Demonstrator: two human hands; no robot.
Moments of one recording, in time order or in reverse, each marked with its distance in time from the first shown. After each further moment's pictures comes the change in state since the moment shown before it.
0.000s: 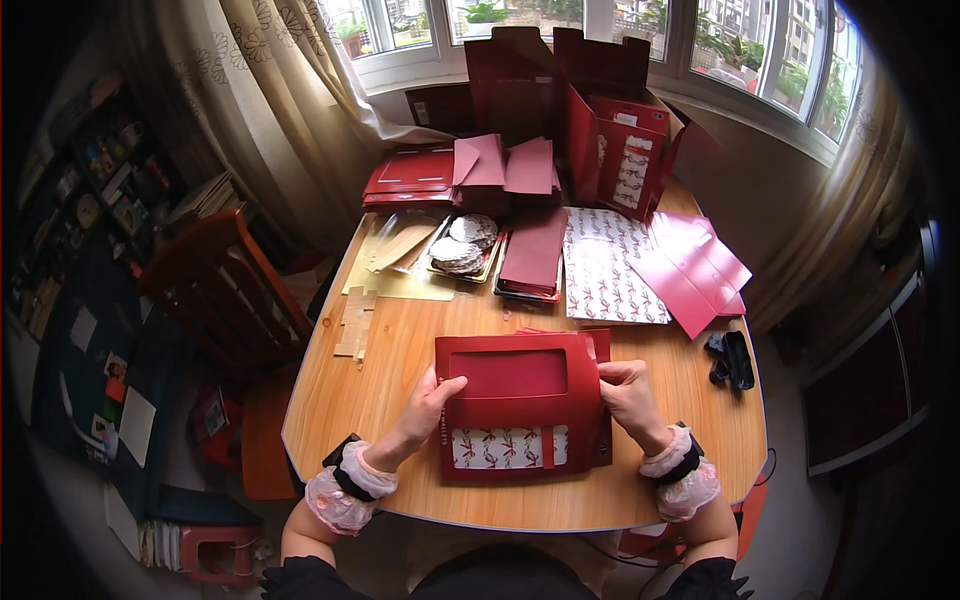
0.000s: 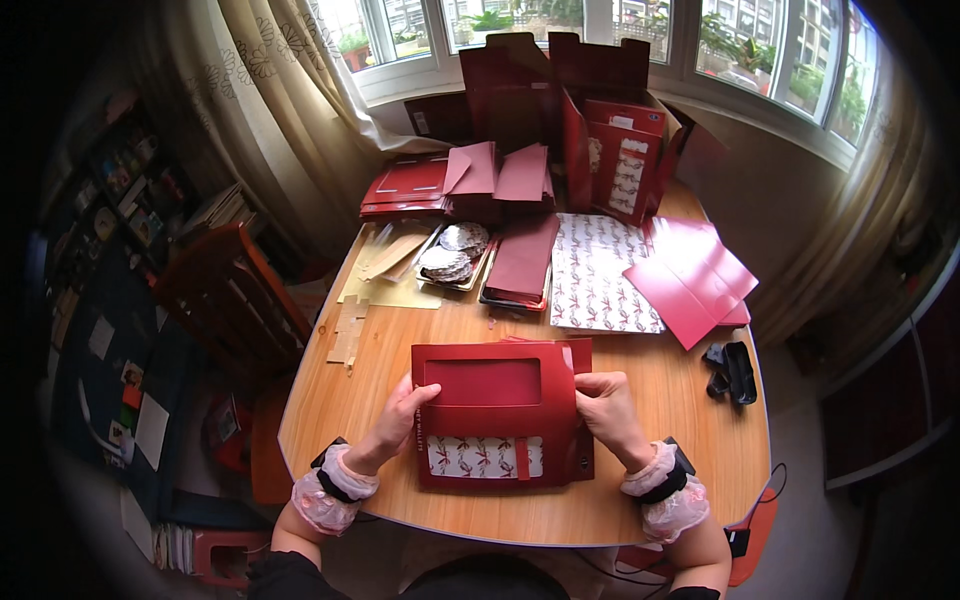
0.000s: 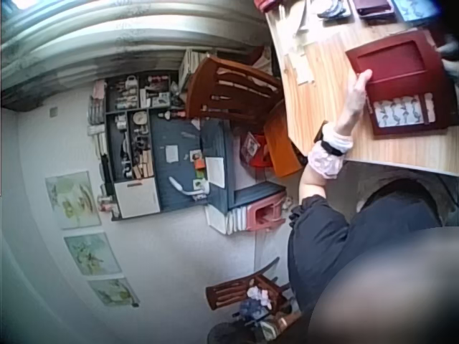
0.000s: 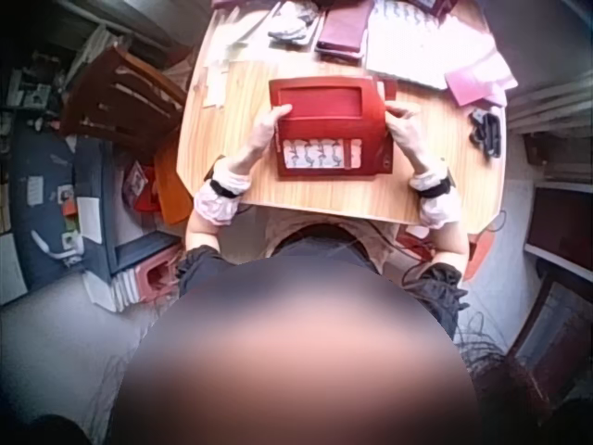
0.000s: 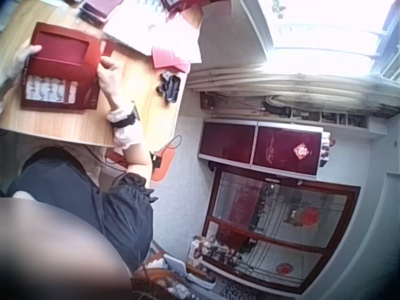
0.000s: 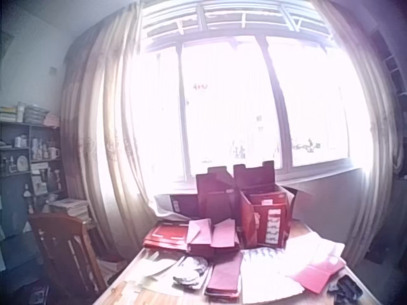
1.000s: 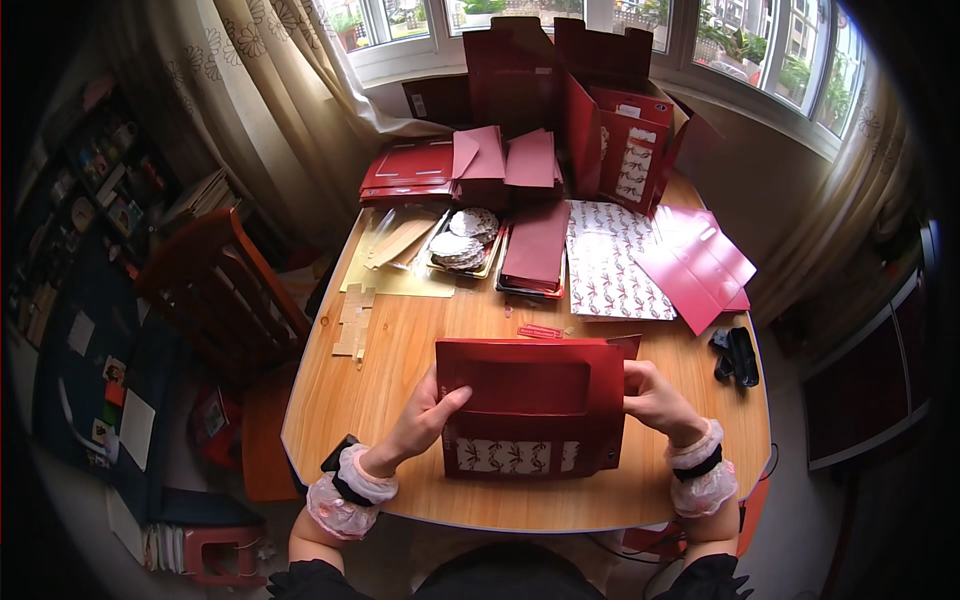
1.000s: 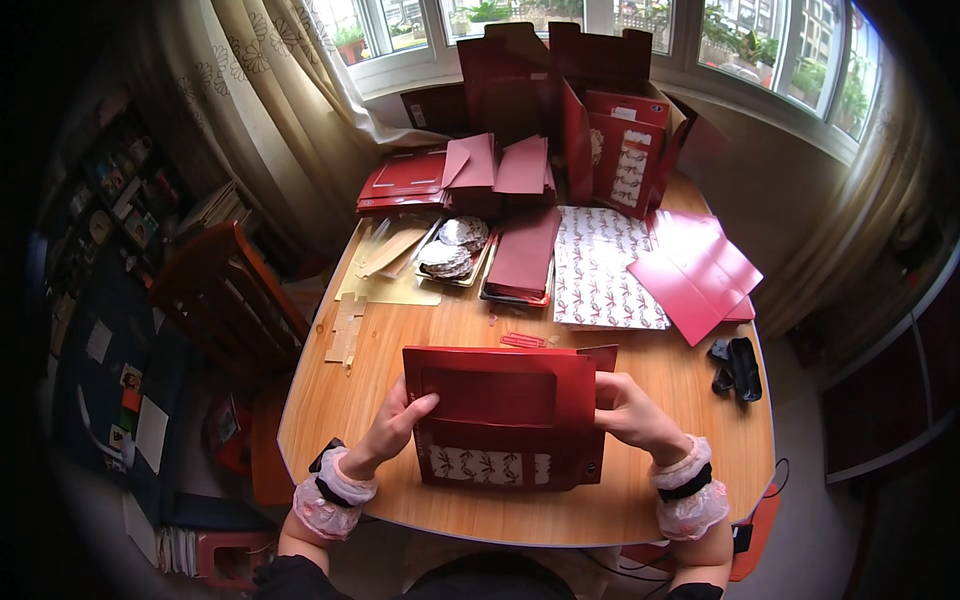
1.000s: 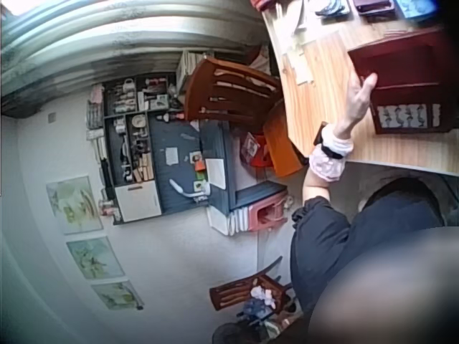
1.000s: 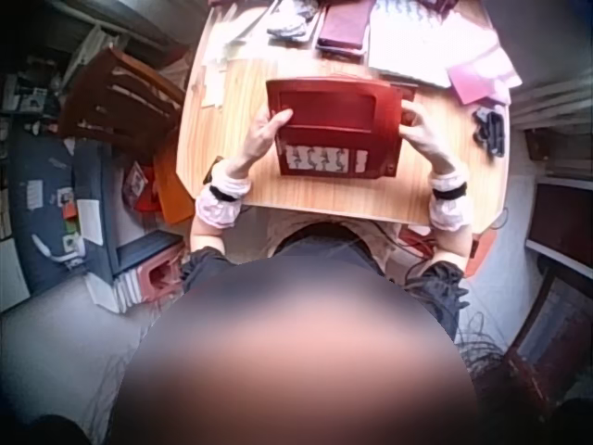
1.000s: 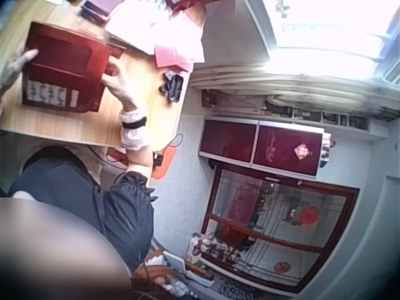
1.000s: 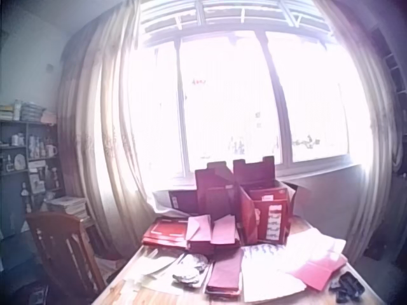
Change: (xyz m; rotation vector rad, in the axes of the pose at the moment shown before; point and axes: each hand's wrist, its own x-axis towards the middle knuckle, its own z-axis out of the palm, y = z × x) left_hand -0.012 0.017 0.001 0.187 -0.161 0.193; right_hand -0.001 -0.026 -0.027 0.061 -0.432 0.172
